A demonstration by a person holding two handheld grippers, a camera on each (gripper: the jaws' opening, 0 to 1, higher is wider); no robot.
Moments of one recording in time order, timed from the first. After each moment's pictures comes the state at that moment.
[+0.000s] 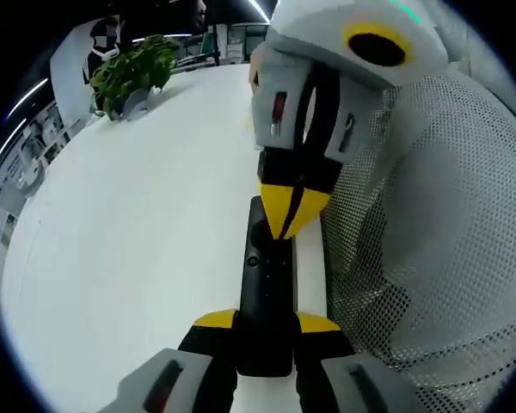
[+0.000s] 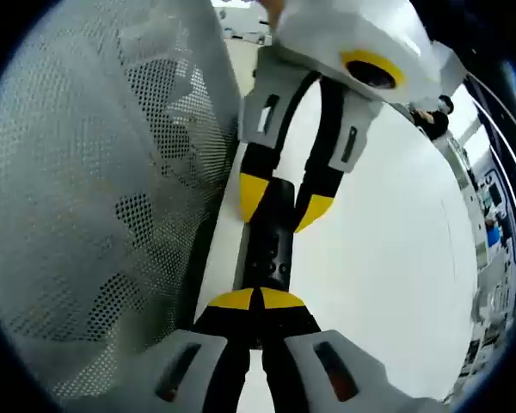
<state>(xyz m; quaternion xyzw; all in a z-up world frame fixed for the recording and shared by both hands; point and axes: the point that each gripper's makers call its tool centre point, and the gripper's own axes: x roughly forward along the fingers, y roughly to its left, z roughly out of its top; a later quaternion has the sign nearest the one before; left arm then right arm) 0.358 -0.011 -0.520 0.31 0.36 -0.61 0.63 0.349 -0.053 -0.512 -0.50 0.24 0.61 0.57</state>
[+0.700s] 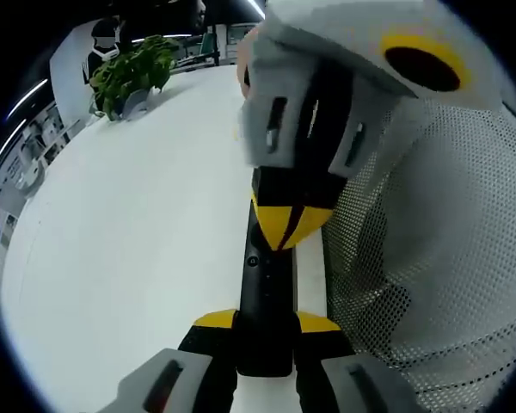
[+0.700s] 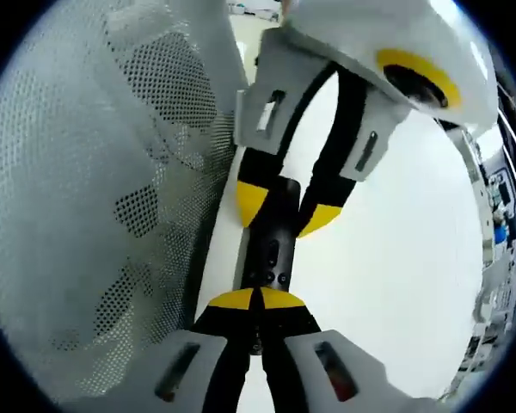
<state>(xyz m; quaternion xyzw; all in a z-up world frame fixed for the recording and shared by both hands) 0.358 -0.011 -0.520 0.31 0.36 -0.61 0.63 0.353 -0.045 -0.515 -0.47 0.35 0.59 0.55</state>
